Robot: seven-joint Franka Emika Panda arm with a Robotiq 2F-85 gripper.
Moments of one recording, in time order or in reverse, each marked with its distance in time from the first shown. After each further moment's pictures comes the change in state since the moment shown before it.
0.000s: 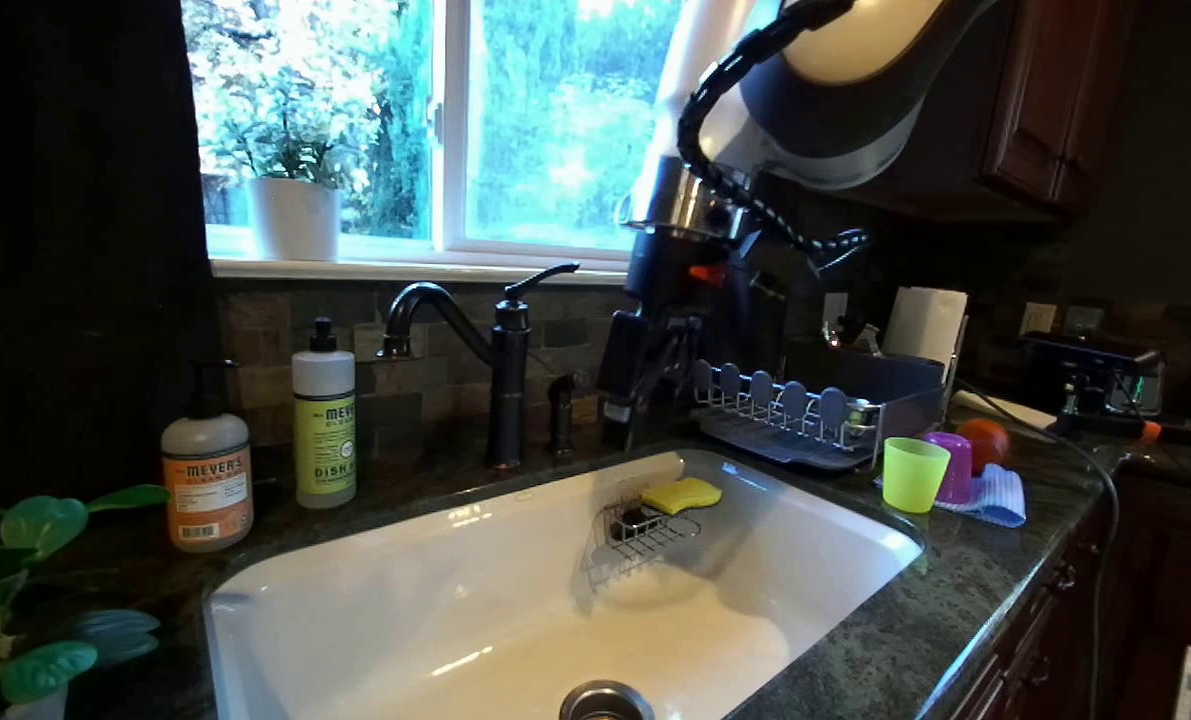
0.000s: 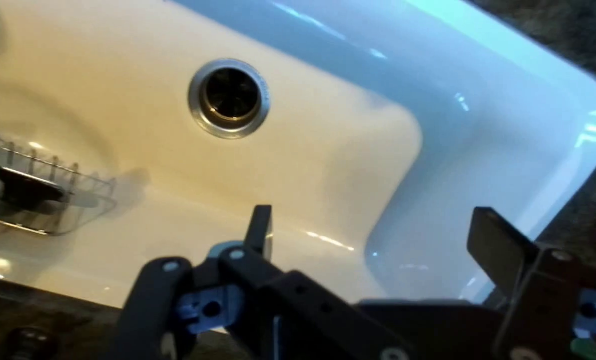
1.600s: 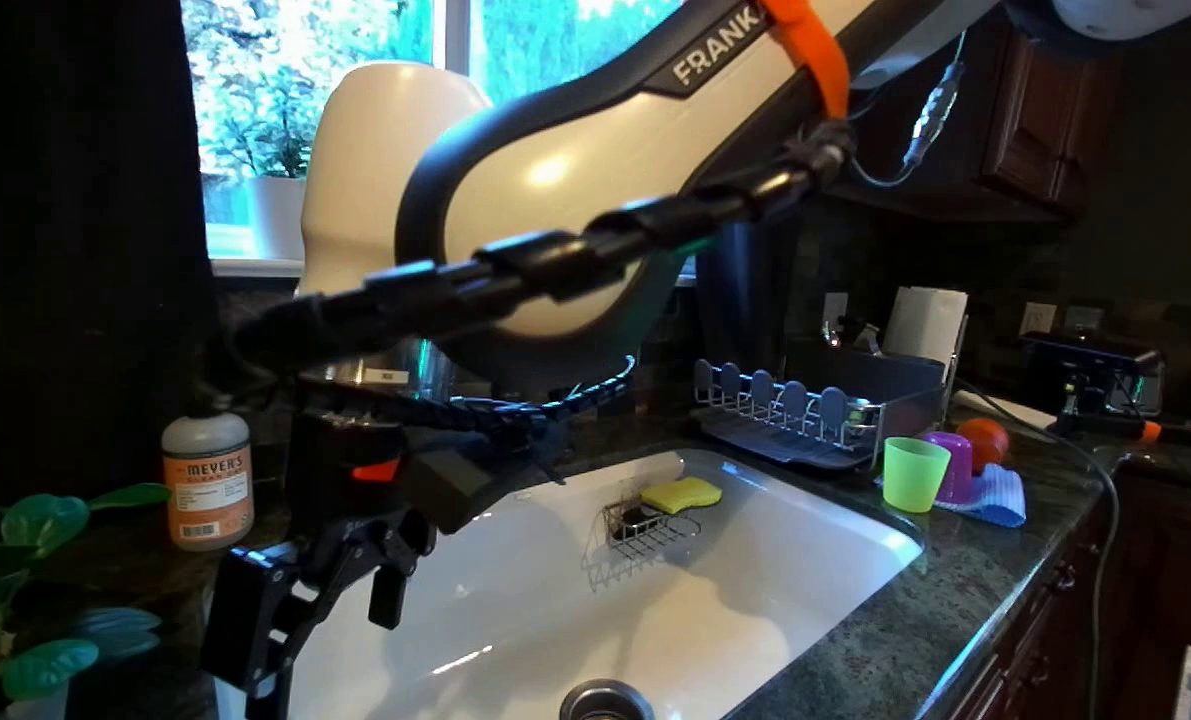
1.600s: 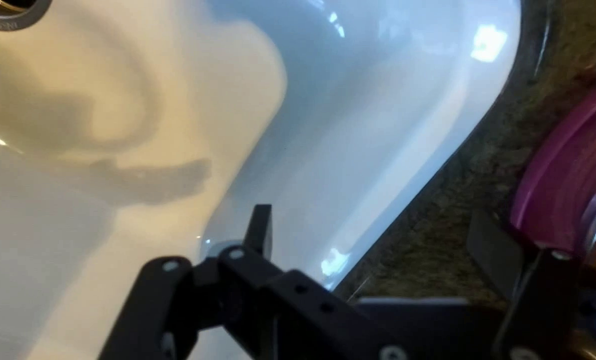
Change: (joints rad) arm 0.307 0.628 -0.002 0.545 -0.274 0.062 0.295
